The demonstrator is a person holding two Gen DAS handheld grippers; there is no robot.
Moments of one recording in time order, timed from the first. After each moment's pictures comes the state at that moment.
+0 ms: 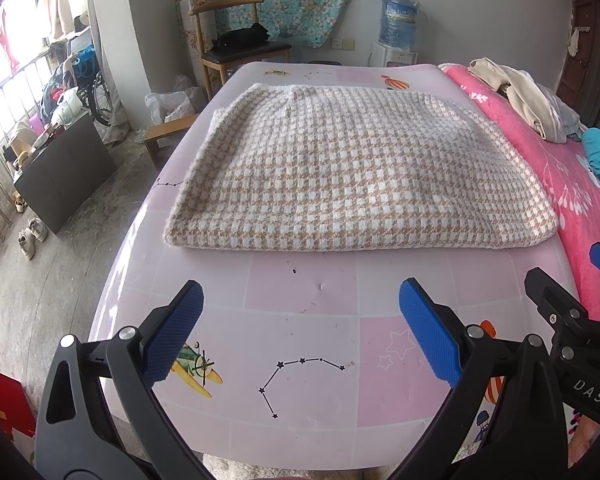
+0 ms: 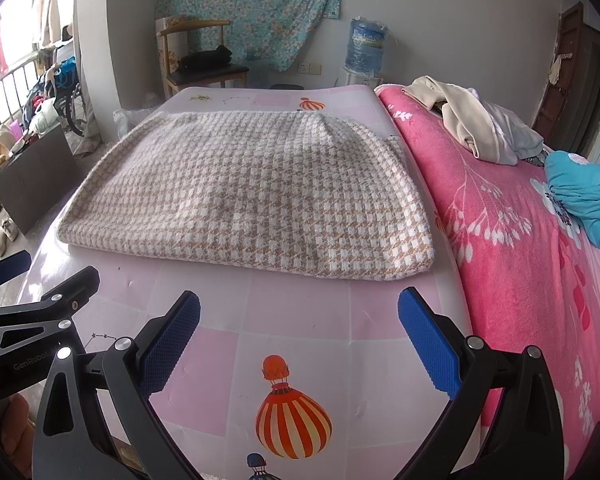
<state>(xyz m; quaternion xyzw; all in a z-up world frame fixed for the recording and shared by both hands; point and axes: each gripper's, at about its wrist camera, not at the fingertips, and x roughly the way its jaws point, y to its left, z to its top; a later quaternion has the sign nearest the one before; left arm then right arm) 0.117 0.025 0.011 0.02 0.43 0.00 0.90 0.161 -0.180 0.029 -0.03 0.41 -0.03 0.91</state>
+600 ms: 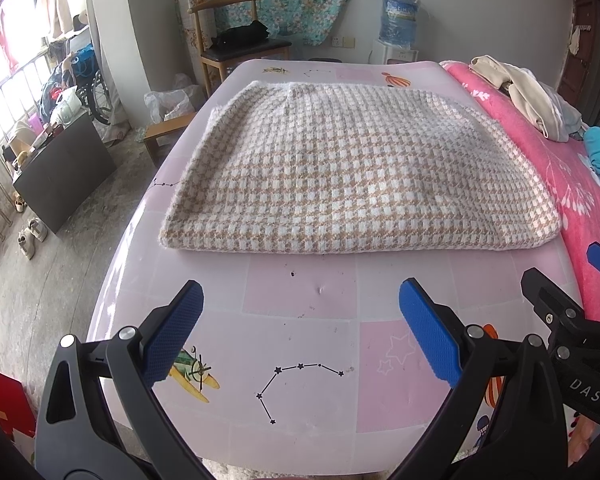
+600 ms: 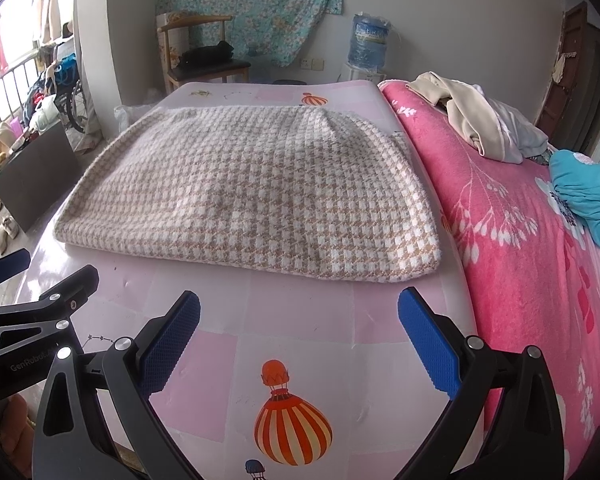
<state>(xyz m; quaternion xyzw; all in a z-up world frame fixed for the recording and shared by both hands) 0.119 0.025 0.010 0.02 0.43 0.00 0.90 0.170 -0.180 0.023 -0.03 0.41 -0.02 0.91</state>
